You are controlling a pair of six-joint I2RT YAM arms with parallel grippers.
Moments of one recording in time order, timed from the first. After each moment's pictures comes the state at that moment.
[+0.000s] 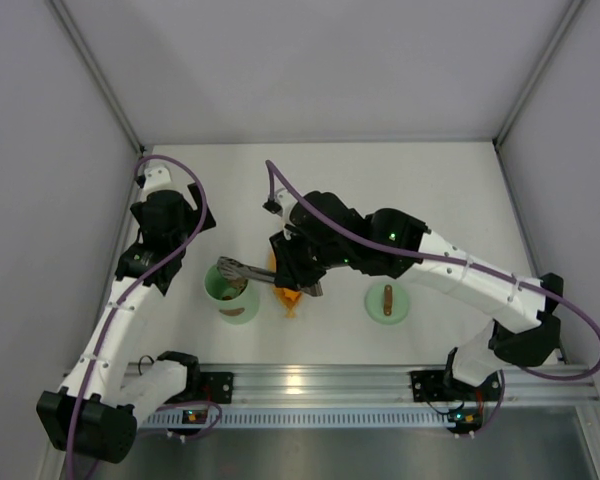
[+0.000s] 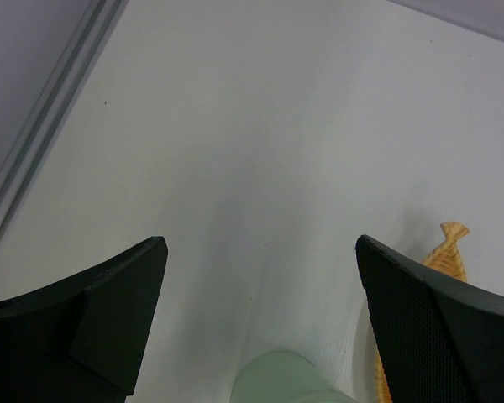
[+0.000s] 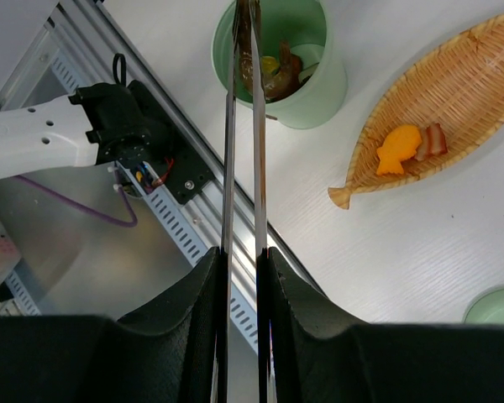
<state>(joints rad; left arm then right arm) -0.20 0.98 0.96 -0.43 -0.38 -0.35 1.20 1.54 1.81 -0.99 0.00 0.46</state>
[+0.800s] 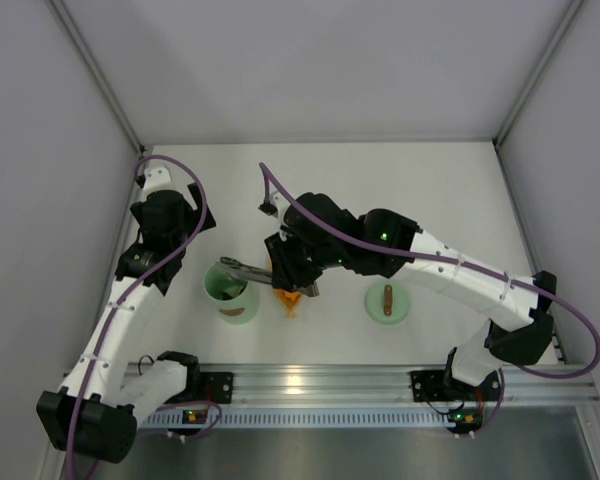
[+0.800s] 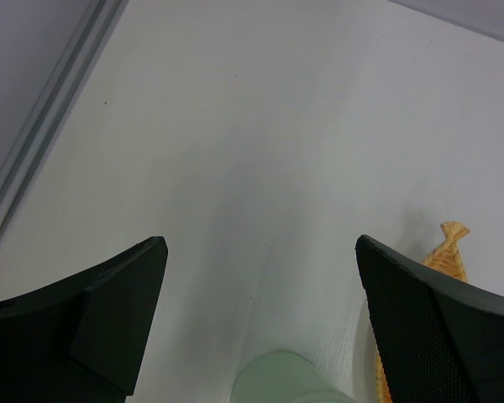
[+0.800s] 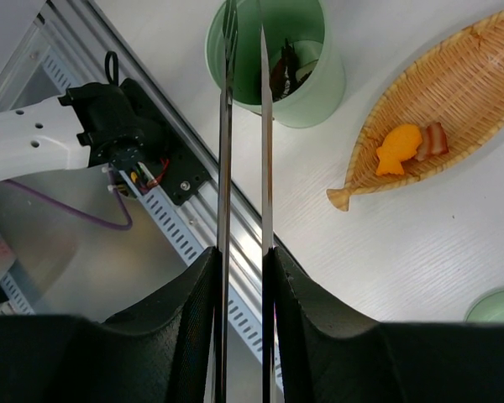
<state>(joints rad) -0.20 0.98 0.96 -0.43 -0.38 -0.35 1.20 1.57 1.81 -0.98 0.00 0.46</state>
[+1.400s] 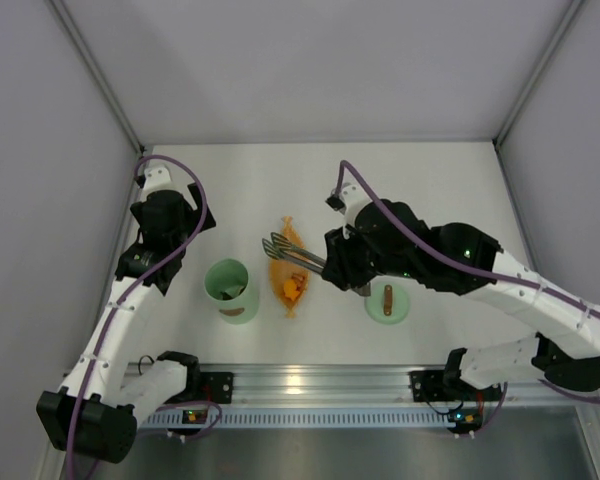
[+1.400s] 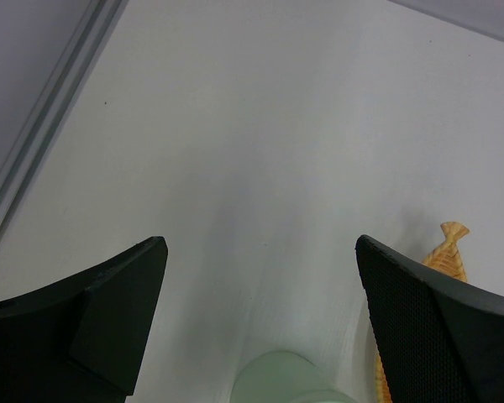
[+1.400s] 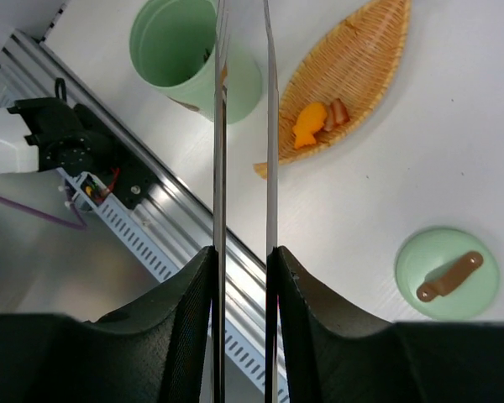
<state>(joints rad) -0.20 0.98 0.96 -0.43 -0.38 -0.35 1.16 1.28 1.63 -1.01 0.15 0.47</state>
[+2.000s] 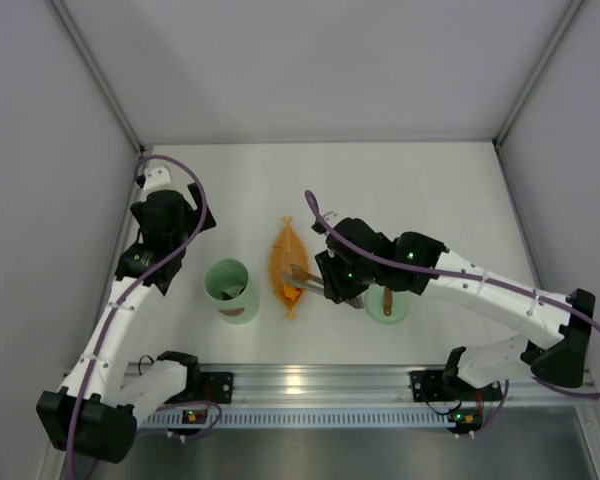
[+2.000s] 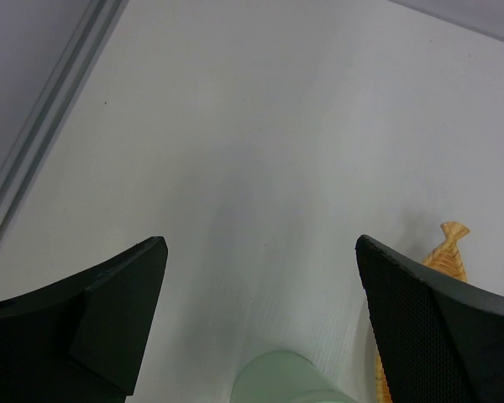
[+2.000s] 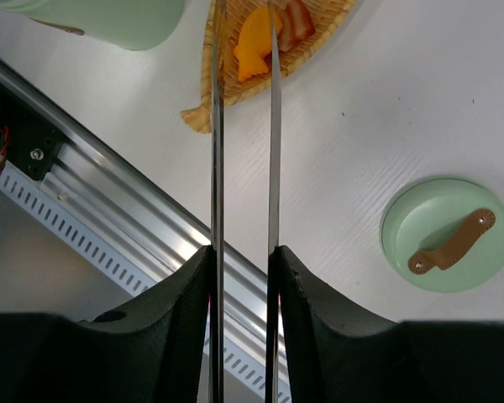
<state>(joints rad) -0.20 0.98 0.96 -0.43 -0.38 -0.35 1.07 1.30 1.32 -0.94 0.10 0.46</state>
